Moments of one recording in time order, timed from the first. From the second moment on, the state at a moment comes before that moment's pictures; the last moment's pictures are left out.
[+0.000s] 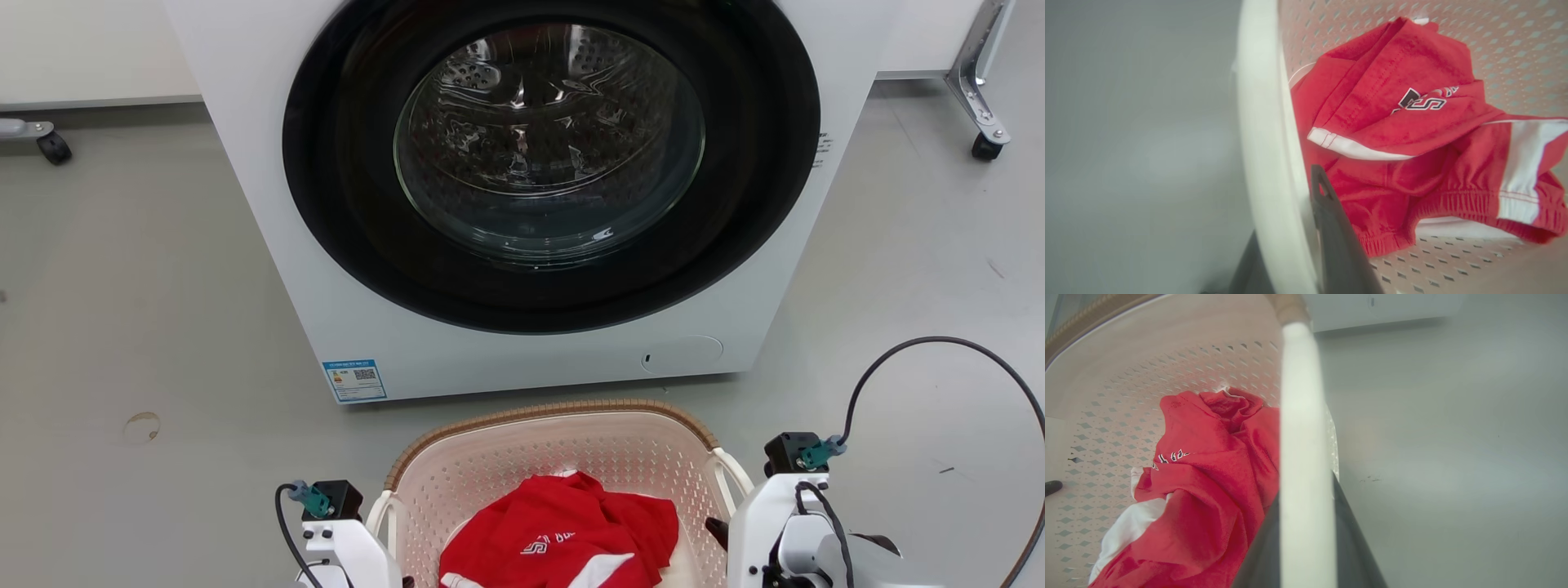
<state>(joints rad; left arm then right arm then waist) -0.55 0.18 -1.21 1.14 -1.35 -0.14 0.22 -0.55 0.08 1.28 1.13 1.38 0.13 0.10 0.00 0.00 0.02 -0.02</state>
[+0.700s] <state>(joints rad) -0.55 0.18 -1.22 1.14 -1.36 -0.14 0.22 -0.55 0.08 1.28 1.13 1.38 0.13 0.10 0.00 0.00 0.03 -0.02</state>
